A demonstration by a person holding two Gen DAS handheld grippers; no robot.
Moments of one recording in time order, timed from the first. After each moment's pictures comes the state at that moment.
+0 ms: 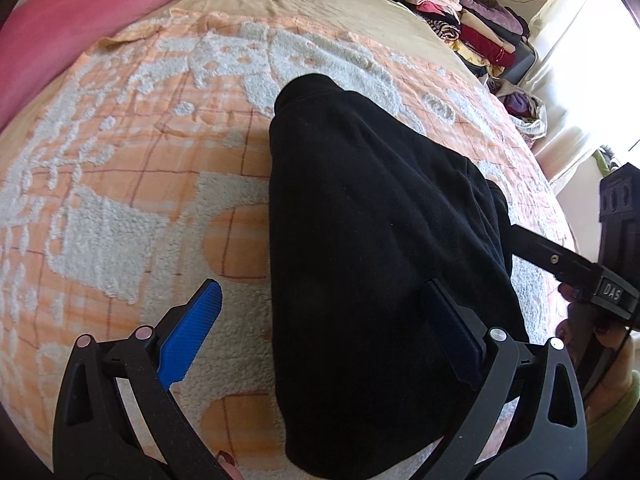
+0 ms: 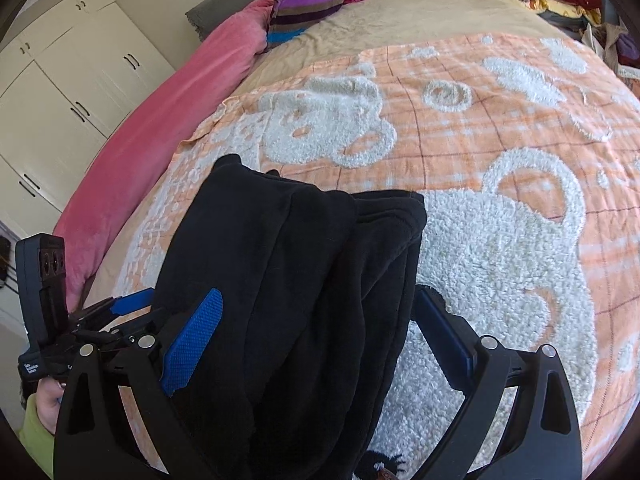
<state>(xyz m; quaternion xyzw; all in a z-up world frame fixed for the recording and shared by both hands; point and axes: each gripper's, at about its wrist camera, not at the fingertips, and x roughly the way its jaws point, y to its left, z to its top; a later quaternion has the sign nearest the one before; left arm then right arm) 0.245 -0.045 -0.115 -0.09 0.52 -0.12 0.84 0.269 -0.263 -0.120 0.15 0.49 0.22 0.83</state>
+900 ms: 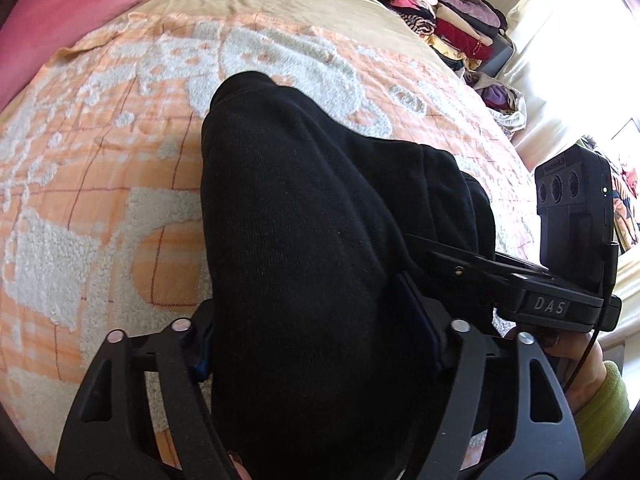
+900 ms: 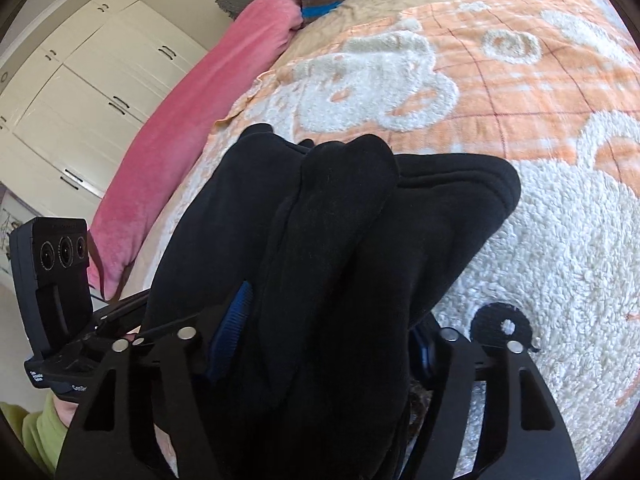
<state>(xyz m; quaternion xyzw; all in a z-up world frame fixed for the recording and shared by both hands) 0.256 -0.082 -0.120 -0.08 0.51 -0.16 0.84 0.299 -0.239 -0.151 0.19 0.49 0.31 0.79</state>
